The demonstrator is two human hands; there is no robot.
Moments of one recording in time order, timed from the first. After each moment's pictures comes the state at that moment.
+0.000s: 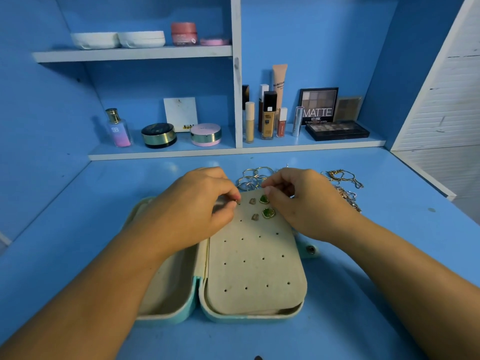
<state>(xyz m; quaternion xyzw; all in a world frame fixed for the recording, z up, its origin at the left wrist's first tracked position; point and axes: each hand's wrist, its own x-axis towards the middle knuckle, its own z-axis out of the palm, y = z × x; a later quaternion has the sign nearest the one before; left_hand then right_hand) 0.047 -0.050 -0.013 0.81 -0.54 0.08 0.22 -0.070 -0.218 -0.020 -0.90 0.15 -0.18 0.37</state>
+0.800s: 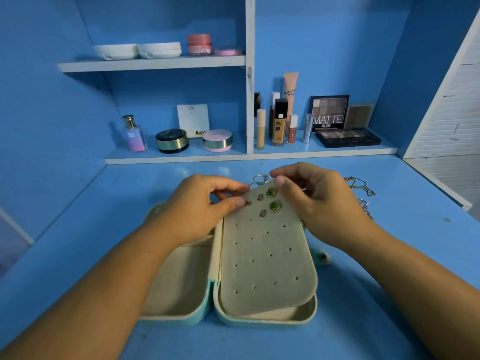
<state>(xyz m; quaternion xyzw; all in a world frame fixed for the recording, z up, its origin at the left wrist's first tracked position) 0.060 -0.048 -0.019 0.80 -0.43 -0.08 0.40 -0.073 -0.210 -0.015 -0.82 0.11 -0.26 0.49</state>
